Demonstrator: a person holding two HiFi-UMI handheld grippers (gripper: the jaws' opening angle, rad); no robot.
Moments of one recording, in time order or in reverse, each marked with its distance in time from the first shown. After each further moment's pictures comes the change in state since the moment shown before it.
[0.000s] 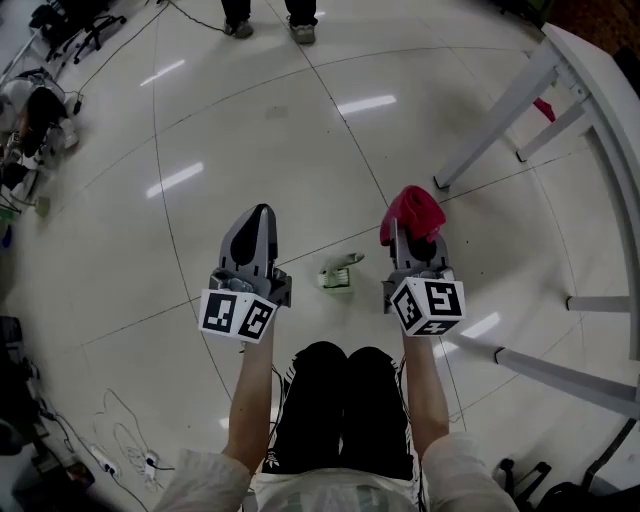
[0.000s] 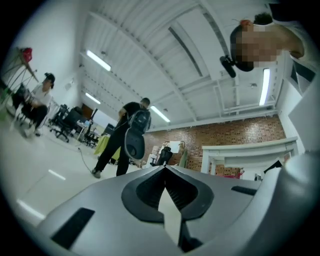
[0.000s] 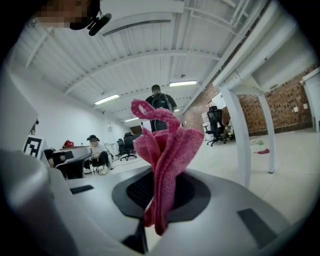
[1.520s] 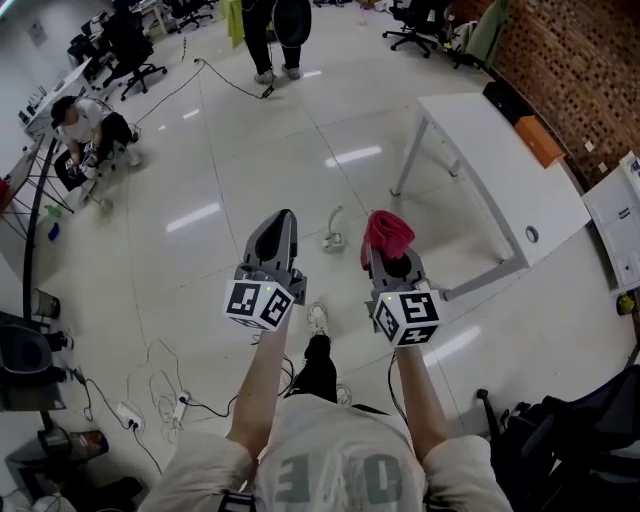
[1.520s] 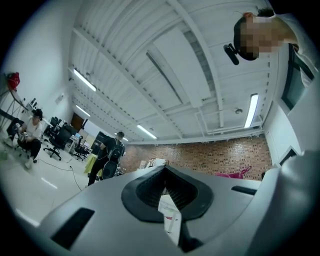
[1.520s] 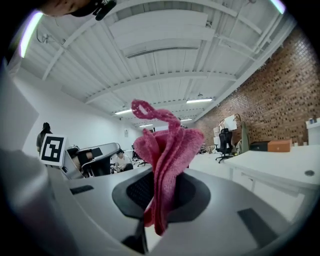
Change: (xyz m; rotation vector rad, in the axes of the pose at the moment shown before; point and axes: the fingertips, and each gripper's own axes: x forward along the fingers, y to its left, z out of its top) left arm -0.288 -0.333 0.512 0.009 -0.074 -0.082; right arm -0.471 0.299 0.428 -0.096 0.010 0.105
